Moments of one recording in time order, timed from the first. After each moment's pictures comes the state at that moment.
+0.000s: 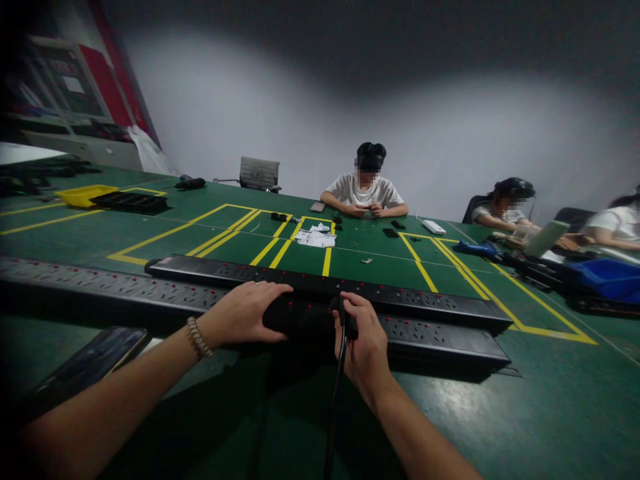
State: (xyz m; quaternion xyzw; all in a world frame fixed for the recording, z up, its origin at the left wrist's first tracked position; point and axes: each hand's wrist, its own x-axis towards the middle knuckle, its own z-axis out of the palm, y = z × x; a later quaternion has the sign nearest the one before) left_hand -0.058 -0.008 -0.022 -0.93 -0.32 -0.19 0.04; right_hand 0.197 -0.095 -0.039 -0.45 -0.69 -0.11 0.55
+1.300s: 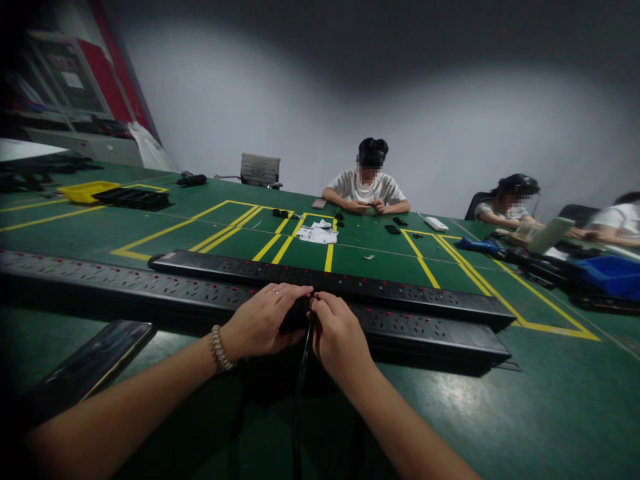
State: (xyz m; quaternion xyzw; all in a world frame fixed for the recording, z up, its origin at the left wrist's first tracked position) left_hand -0.031 -0.033 -0.027 -0.92 -0.26 -0.28 -0.02; right_hand 0.164 -0.091 -0.028 -0.46 -0.79 -0.06 0.40
